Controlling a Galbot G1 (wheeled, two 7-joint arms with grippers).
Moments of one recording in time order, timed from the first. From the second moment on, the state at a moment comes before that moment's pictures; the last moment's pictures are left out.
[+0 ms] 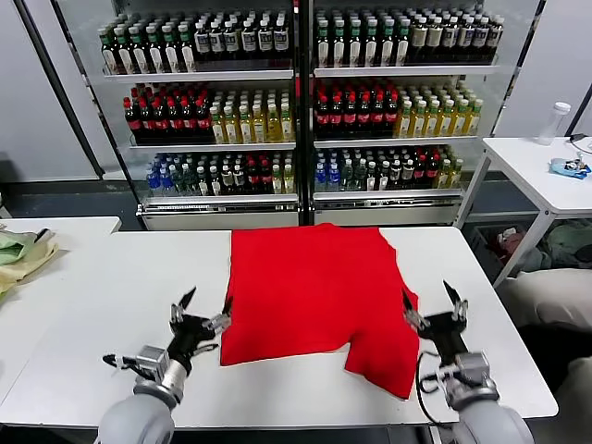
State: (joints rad) left arm 1.43 -1.11 -0.36 -2.13 -0.38 0.40 -0.21; right arm -1.71 1.09 0.52 2.23 0.25 -0.28 0.16
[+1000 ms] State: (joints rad) left arm 1.48 -1.09 -0.24 -2.12 -0.55 0.53 -0.47; right arm -1.80 1.11 0.46 2.19 0.41 -0.29 0.21
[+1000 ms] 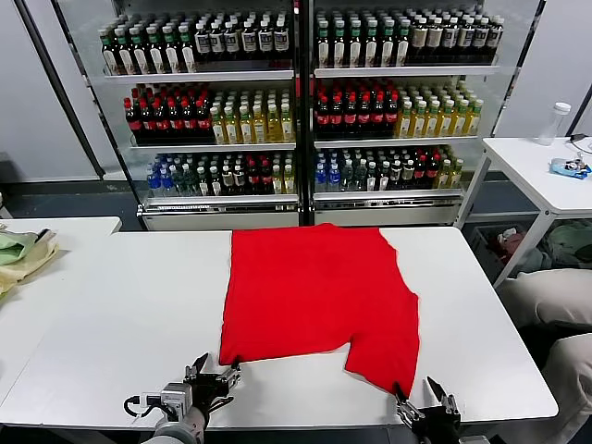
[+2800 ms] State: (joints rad) left arm 1.54 -0.93 -0.44 -2.23 -0.71 0.57 -0.38; right arm -1.53 1.05 0.46 2.25 0.43 -0.43 0.15
